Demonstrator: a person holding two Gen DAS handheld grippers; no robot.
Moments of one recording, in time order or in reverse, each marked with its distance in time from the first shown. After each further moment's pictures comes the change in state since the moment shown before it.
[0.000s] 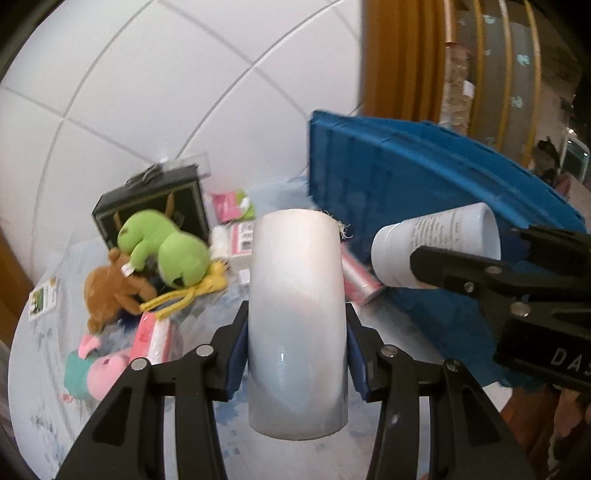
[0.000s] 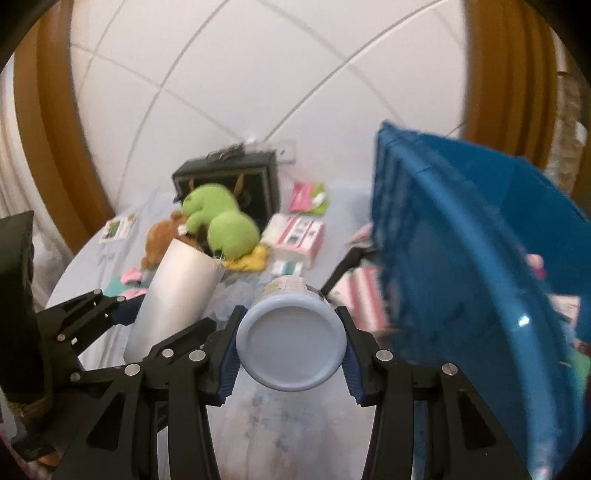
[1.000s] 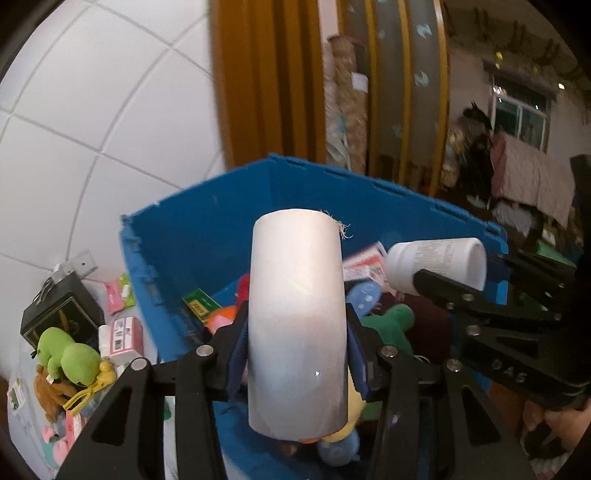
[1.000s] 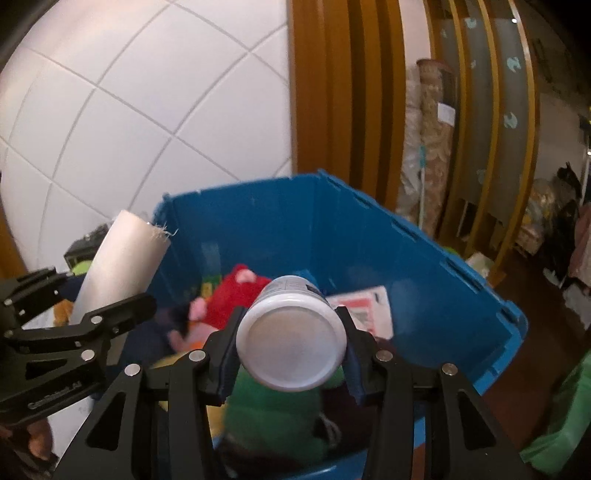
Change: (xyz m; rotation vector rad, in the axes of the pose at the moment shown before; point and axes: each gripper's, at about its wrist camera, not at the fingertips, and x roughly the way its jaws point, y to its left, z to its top) left arm -0.003 -0.275 0.114 0.243 -0.027 -0.193; right arm -0.151 -0.258 -0.032 0.216 -0.185 -0.332
